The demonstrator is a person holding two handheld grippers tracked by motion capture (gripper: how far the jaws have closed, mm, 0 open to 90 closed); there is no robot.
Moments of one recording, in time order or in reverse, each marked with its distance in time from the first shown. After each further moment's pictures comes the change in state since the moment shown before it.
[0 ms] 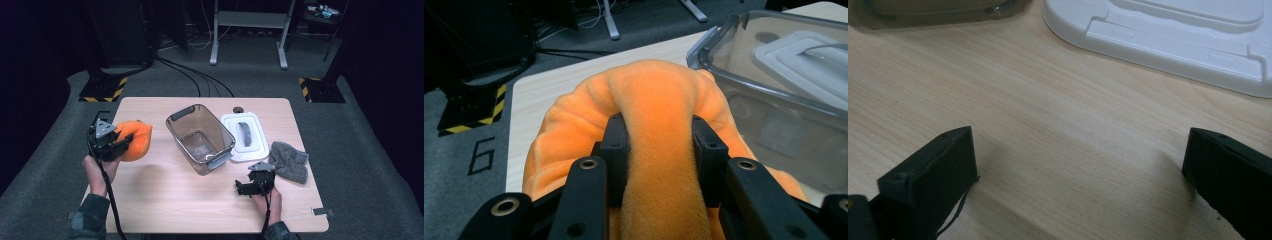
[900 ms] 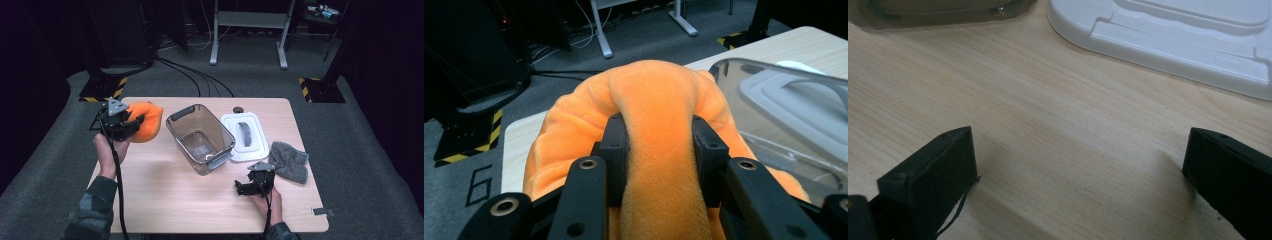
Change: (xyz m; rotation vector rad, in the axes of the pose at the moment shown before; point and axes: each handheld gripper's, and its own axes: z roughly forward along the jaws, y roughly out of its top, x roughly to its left) left arm -0.017 0.059 0.018 -0.042 -0.032 0.042; right arm 0.000 0.000 0.001 0.000 0.009 -0.008
